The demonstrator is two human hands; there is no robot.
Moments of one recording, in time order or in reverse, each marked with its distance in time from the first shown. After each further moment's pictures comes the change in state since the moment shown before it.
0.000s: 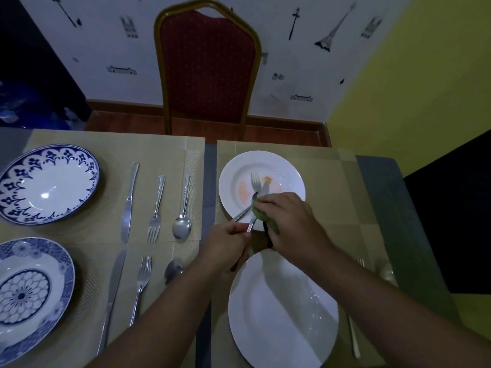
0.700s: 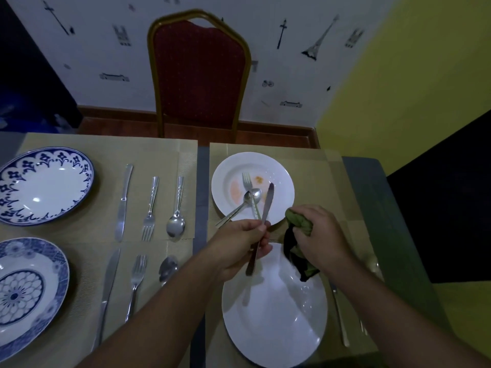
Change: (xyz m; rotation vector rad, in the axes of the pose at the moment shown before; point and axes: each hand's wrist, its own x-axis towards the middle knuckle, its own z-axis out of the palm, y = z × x) left_hand -0.021 0.010 0.018 -0.304 -0.350 -0.093; right_hand -0.053 0.031 -0.016 0.240 0.097 0.465
